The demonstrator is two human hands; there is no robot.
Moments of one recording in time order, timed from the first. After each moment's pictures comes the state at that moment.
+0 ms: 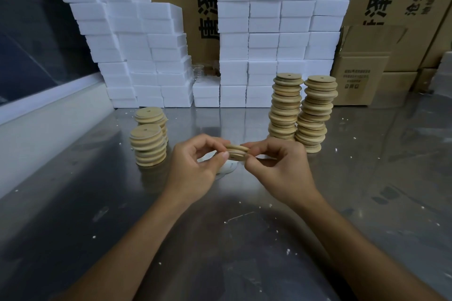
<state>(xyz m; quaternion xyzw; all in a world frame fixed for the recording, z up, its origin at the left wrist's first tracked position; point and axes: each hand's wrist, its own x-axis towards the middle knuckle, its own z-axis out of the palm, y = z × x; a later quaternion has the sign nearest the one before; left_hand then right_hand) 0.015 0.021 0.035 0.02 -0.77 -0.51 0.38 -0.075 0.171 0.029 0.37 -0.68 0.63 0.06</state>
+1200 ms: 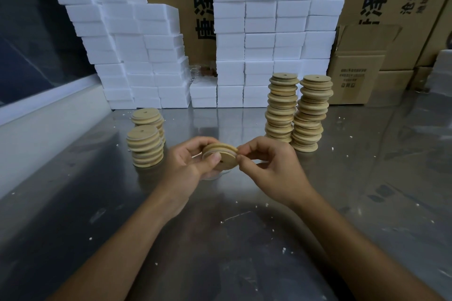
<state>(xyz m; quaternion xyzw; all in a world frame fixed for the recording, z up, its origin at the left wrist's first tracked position) 0.016 0.015 0.030 0.03 -0.66 -0.69 0.29 -0.086 0.171 0.025 0.43 -0.68 0.59 0.02</state>
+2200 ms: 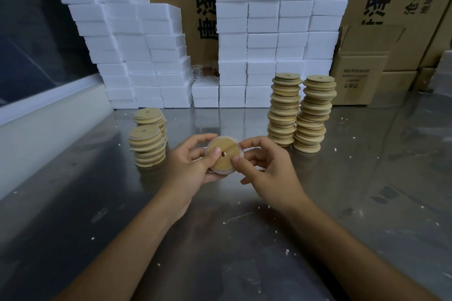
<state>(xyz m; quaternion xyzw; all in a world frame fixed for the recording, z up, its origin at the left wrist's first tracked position) 0.009 0.016 0.028 0.13 -0.64 -0.70 0.28 -0.073 0.160 0.019 0.38 -0.63 0.67 -0.05</state>
